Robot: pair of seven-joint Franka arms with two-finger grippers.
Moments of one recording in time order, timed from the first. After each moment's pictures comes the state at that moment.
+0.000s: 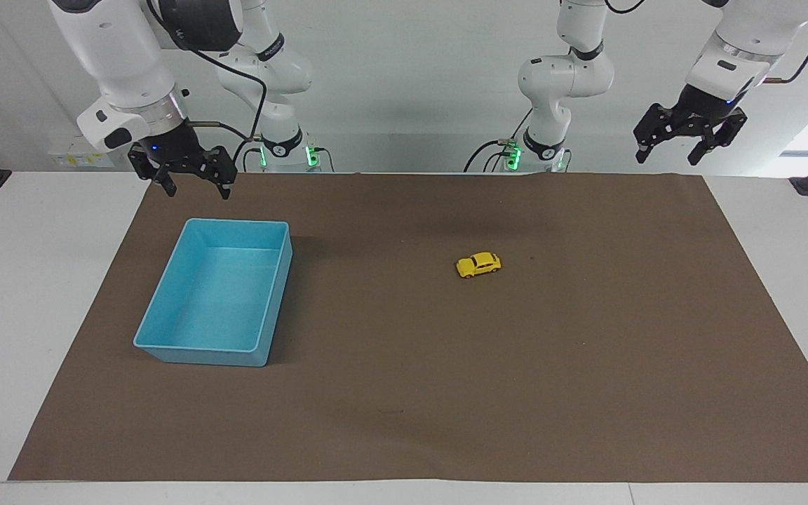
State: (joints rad) left arm 0.00 -0.14 -0.04 -1.63 -0.04 1.51 0.04; right arm -0.03 0.02 0.06 -1.56 -0.02 1.53 0.09
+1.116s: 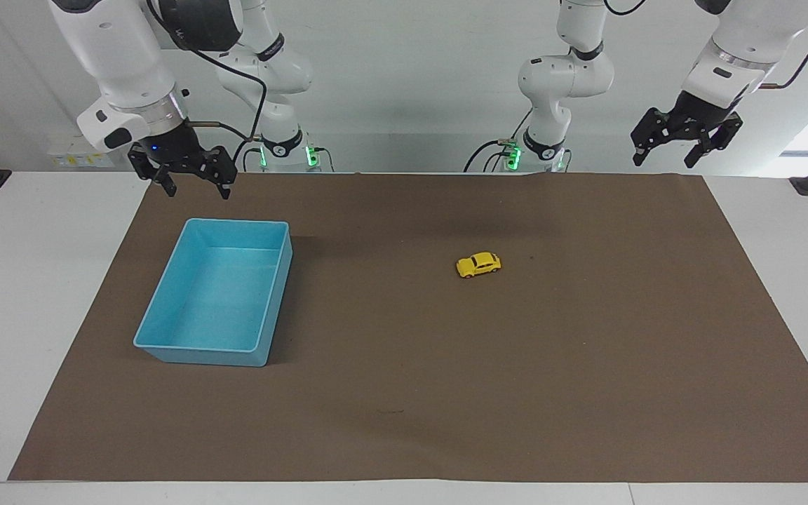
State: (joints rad) left arm 0.00 -0.14 -0.04 -1.66 -0.04 1.51 0.04; right arm -0.03 0.02 0.06 -1.56 -0.02 1.53 0.09
